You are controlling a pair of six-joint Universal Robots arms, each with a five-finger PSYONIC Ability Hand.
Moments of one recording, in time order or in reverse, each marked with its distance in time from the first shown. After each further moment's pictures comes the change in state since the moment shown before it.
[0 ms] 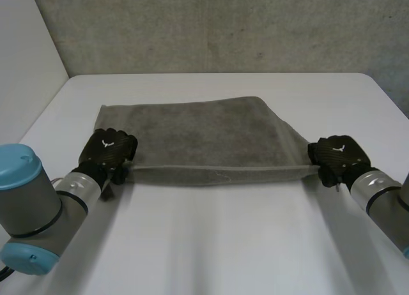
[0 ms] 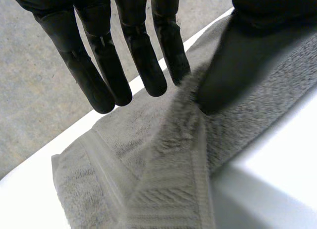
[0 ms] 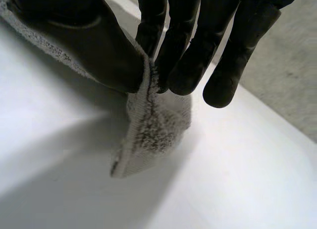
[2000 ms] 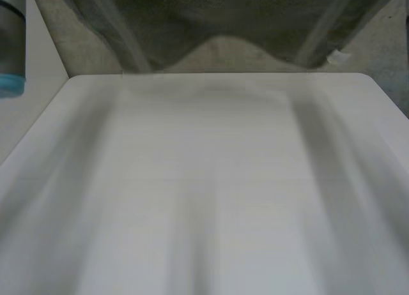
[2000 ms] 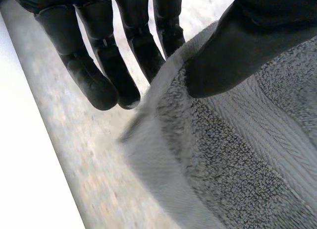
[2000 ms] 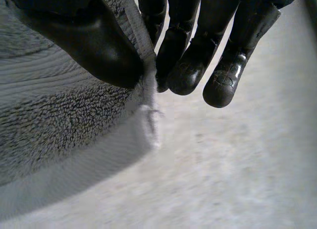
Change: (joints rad) left arm 0.036 0.009 0.876 -0.050 -0.172 -0.131; right arm 0.127 -0.047 -0.759 -0.187 0.233 -0.362; left_hand 0.435 0.517 0.549 0.524 0.463; right_hand 0.000 0.029 0.000 0.000 0.009
